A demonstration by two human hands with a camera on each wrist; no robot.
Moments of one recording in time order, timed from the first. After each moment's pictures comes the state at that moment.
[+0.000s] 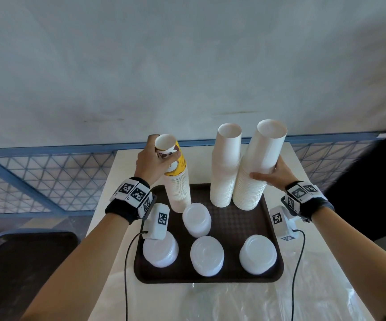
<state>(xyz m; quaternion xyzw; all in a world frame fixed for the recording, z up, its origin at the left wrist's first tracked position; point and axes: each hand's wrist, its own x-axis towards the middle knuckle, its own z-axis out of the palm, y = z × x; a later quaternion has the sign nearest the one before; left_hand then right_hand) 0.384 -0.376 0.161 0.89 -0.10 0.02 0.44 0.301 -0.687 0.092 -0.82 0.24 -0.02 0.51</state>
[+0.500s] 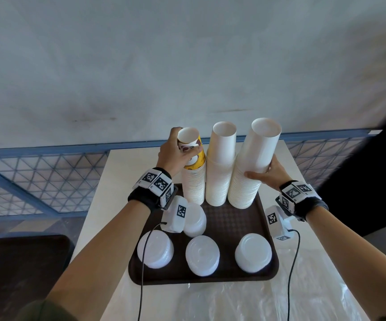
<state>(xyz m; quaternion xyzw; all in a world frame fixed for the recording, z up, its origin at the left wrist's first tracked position) 0.388 -0.435 0.158 0.87 -0.15 -0.02 0.48 0.300 -0.688 0.088 -0.83 0.24 -0.03 0.51</state>
